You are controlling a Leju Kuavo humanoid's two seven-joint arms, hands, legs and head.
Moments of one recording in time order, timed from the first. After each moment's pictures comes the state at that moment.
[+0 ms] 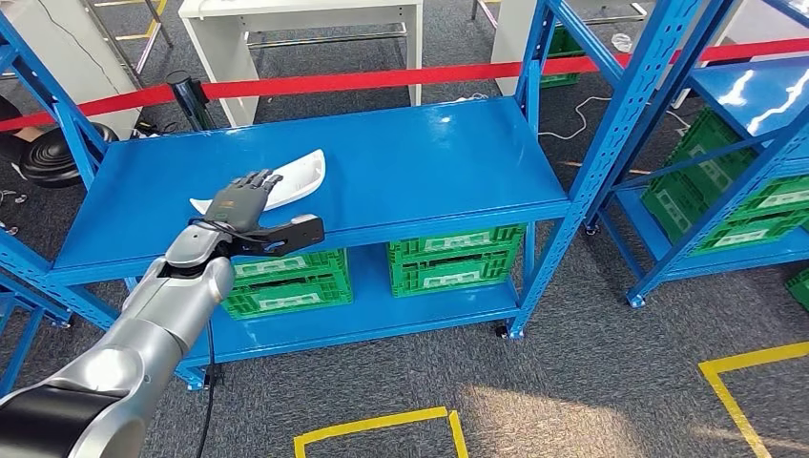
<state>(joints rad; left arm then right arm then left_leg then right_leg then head) -0.95 -0.10 -0.32 -0.36 -1.28 0.01 -0.12 -0.07 0.15 -1.03 -0.21 1.44 -0.08 0.26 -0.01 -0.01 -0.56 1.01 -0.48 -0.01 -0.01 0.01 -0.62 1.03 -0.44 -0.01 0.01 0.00</state>
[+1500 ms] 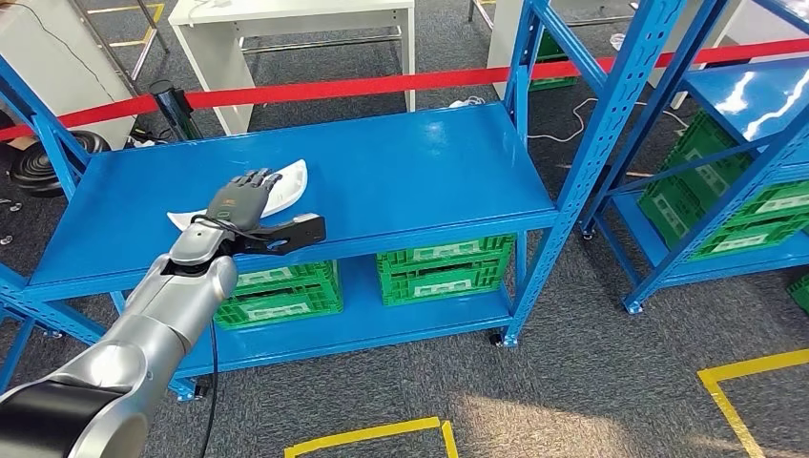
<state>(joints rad) -0.96 -0.10 -0.32 -0.33 -1.32 0.02 -0.08 -0.07 0.16 -1.03 -0.21 1.45 -0.09 0.24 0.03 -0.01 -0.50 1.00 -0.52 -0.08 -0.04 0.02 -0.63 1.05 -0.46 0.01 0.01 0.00</state>
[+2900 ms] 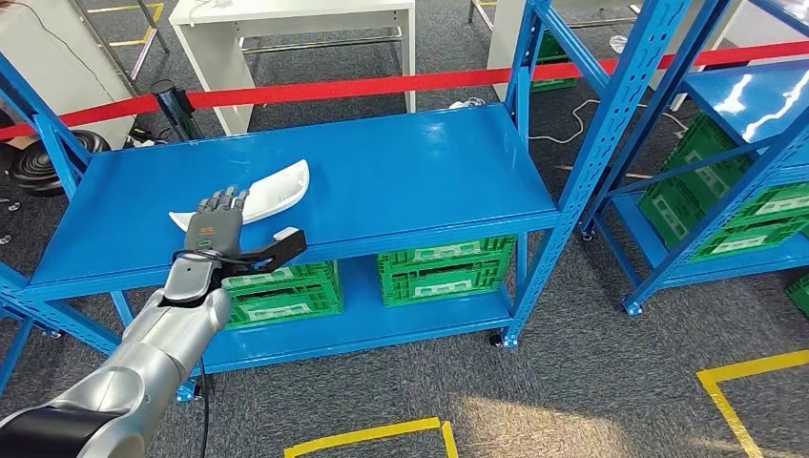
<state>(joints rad) -0.87 -0.07 -0.27 -0.30 -1.38 0.24 0.07 -0.07 0.16 -1.03 -0.21 1.45 -0.08 0.24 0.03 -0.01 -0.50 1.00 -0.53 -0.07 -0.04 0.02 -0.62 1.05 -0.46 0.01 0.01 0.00</state>
